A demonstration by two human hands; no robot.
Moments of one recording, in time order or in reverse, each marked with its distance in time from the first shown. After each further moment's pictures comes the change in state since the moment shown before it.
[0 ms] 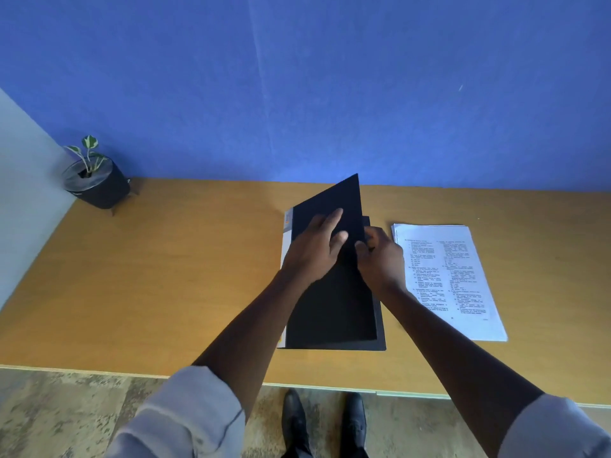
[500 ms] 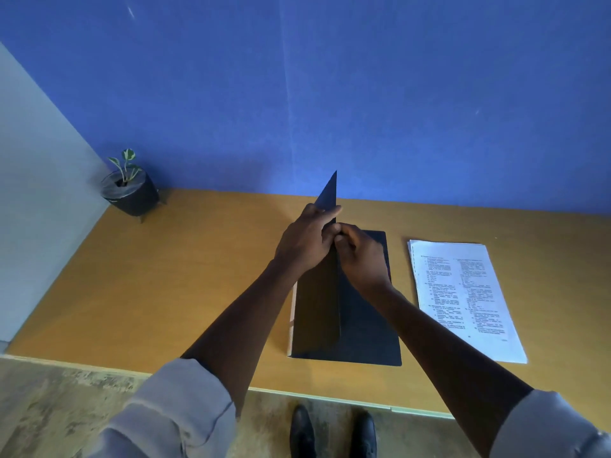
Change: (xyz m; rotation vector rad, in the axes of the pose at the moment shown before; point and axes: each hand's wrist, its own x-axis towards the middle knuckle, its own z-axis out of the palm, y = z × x) left_hand 0.005 -0.023 -0.061 0.032 0.084 0.030; right_hand -0.005 -0.063 0.022 0.210 -0.106 -0.336
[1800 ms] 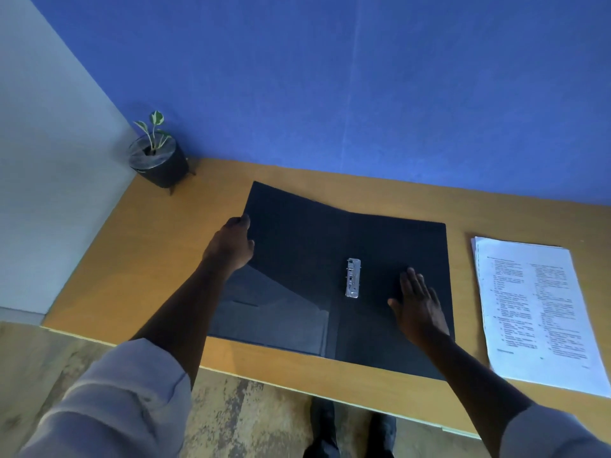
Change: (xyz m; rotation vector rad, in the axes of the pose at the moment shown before) left_hand -0.049 -0.230 -0.061 0.274 -0.221 -0.579; right_hand -0.050 0.155 0.064 -0.747 -0.462 0.273
